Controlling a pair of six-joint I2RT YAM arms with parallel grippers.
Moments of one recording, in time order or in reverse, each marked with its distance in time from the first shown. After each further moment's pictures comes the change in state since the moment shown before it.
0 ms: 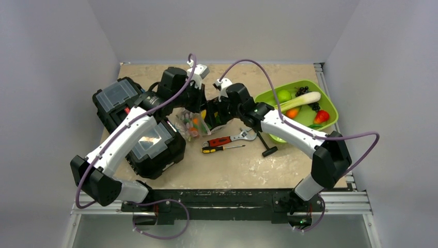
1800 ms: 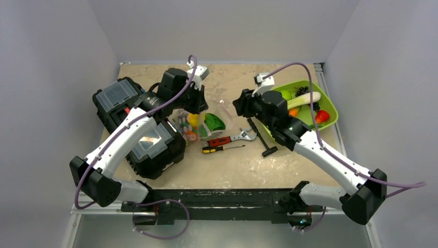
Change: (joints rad) left arm -0.008 -0.007 0.000 -0.027 -0.035 0.004; right arm -0.032 -0.415 -0.227 0.144 0.257 0.093
